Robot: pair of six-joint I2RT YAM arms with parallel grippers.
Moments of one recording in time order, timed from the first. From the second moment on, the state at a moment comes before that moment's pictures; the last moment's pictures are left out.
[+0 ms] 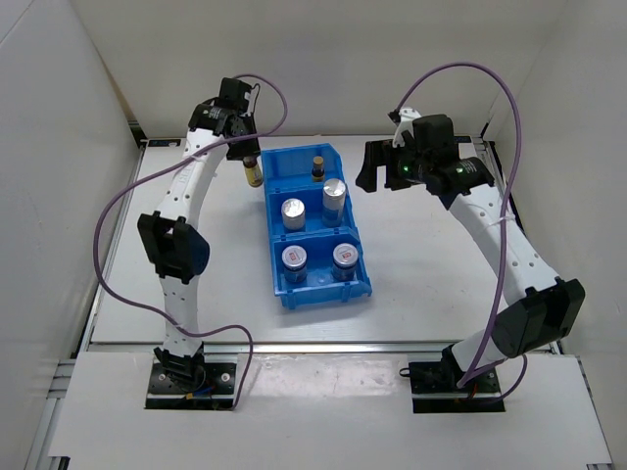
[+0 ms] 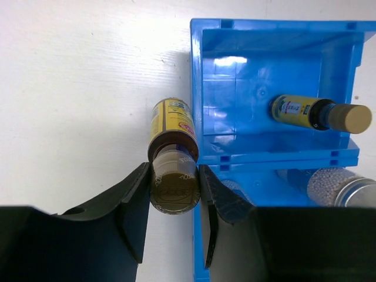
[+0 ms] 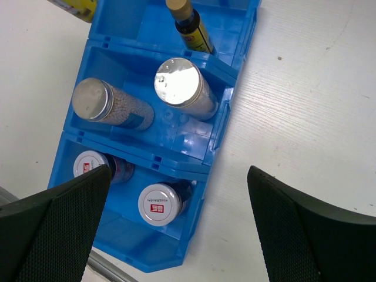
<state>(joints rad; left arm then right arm) -0.28 2.12 2.32 -1.09 -0.15 -0.36 0.40 1.48 1.57 -0.69 -0.22 0.17</state>
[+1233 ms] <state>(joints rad) -0.41 2.39 2.50 -1.09 -0.12 -0.38 0.37 1.40 1.44 -0.69 -0.14 0.19</state>
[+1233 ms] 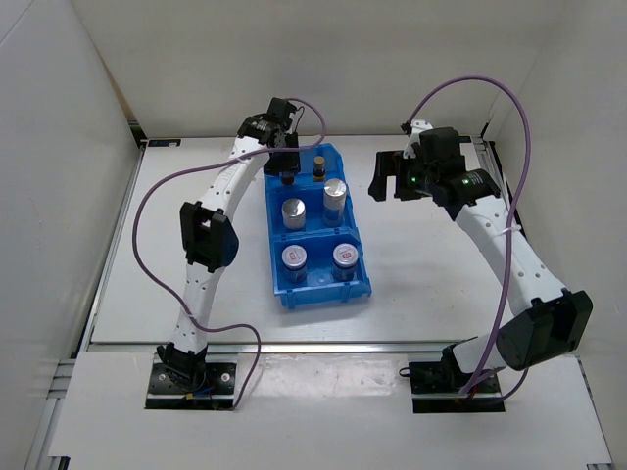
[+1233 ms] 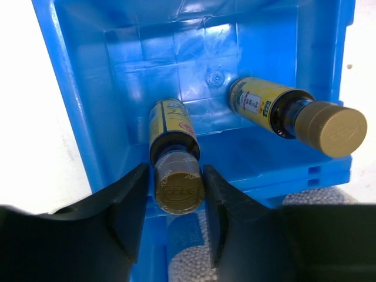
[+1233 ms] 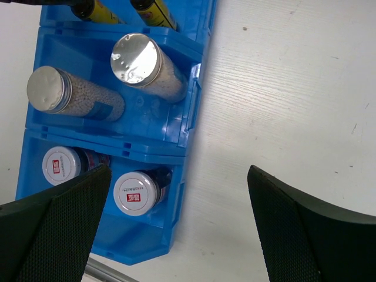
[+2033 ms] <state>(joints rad) -0.40 2.20 2.50 -1.08 -0.13 -0.36 0.37 1.38 1.41 -0.69 -0.05 0.22</state>
